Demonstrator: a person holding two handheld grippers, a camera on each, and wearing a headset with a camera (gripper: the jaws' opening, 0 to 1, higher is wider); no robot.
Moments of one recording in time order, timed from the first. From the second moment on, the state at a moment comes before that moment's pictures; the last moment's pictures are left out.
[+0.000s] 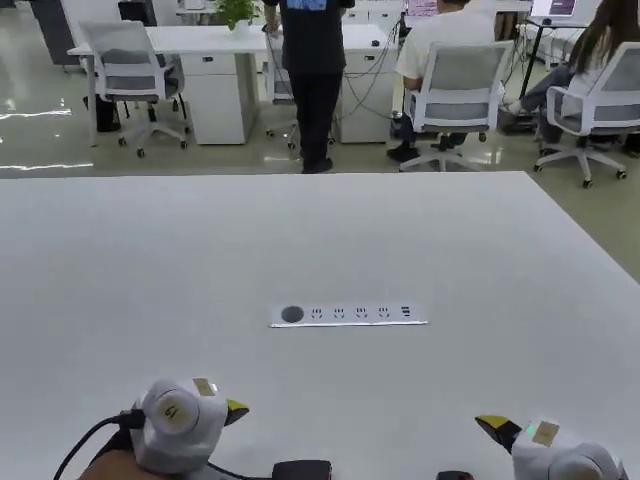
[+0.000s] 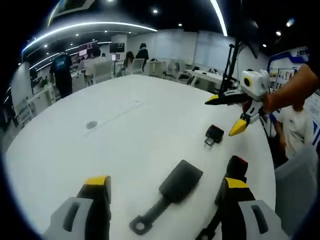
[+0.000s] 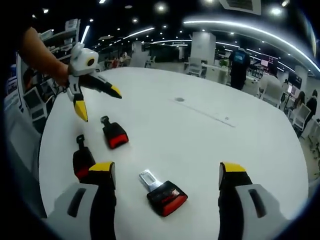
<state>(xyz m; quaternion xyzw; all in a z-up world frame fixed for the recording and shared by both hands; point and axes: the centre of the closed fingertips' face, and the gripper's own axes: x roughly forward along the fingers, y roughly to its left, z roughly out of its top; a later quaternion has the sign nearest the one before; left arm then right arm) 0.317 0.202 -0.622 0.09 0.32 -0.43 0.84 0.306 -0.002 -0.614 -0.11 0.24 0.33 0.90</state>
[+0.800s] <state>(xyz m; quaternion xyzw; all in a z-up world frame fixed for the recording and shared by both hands) 0.249 0.246 -0.591 0.01 0.29 -0.35 0.89 0.247 -0.009 -0.587 -0.09 0.22 0.26 0.93</state>
